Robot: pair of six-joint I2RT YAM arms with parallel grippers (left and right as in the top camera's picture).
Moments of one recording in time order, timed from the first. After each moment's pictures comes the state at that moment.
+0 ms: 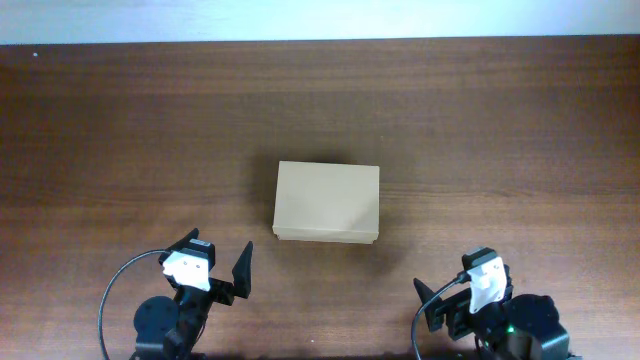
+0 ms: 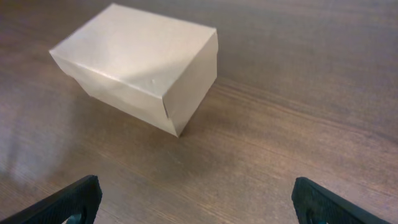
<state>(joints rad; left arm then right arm) -0.09 0.01 0.12 -0.35 0.20 -0.05 0.35 0.12 0.48 -0.90 -0.11 0.04</state>
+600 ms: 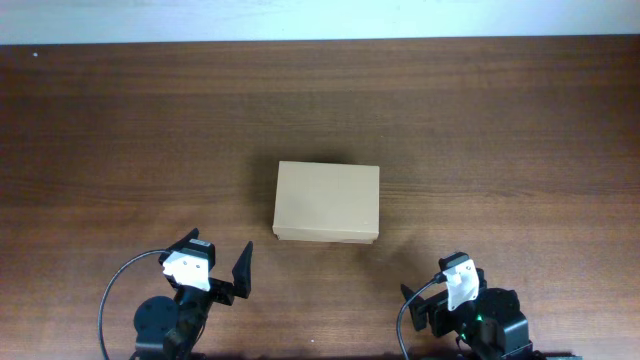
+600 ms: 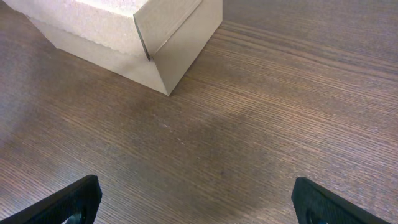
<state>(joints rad) -0.09 0.01 0.12 -0.35 0.21 -0.05 0.35 0.01 0.19 -0.81 -0.13 0.04</state>
